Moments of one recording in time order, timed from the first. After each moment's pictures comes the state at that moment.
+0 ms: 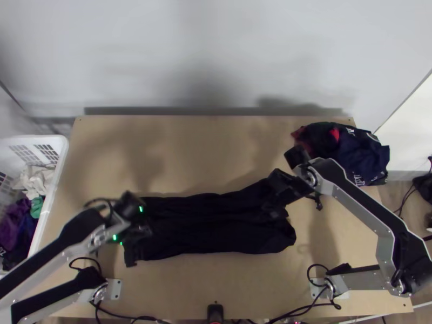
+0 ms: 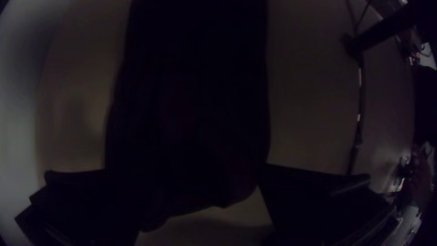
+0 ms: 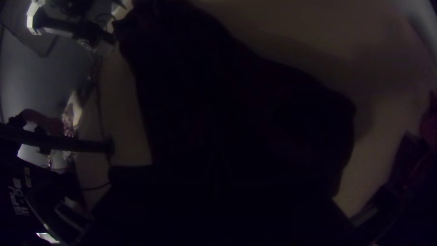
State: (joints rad) left arm -0.65 1.03 0.84 -1.11 0.00 0.65; right arm 0.41 1.50 1.10 -0.96 -0.54 -0.48
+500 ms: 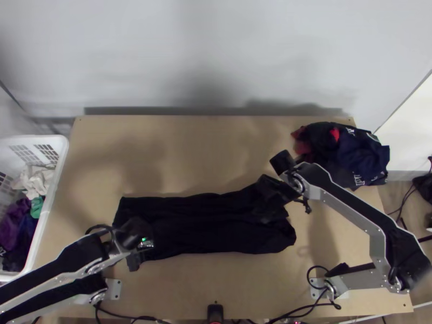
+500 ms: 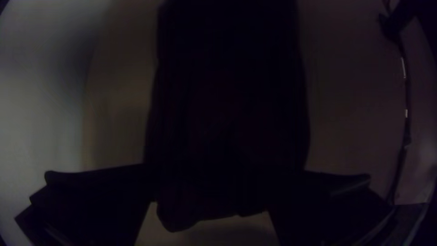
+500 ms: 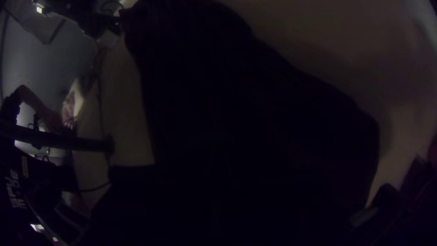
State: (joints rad) left arm -0.91 0.87 0.68 -0.92 -0.35 0.53; right arm 0.52 1.54 1.08 -0.87 -0.54 -0.44
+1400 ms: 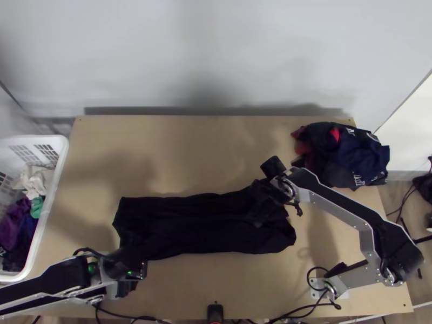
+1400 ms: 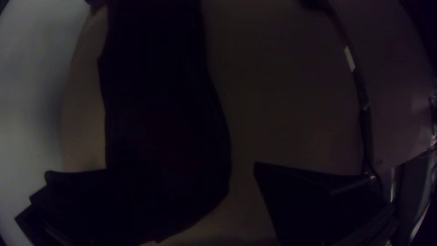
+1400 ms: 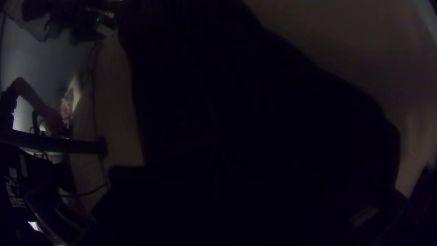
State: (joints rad) left arm -1.16 0.65 0.57 -1.02 -0.21 0.52; right arm 0.58 1.60 1.04 -0.78 -0.52 -0.40
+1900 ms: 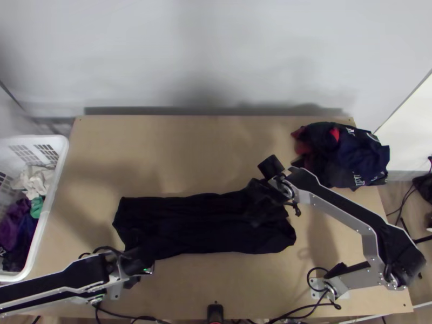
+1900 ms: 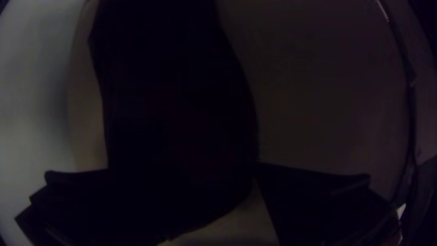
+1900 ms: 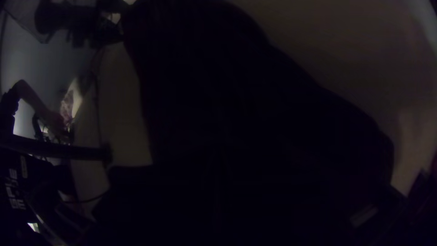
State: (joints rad) left arm -1.16 0.79 0.46 -0.86 -0.39 0.57; right arm 0.61 1.57 1.07 -0.78 -0.52 -0.35
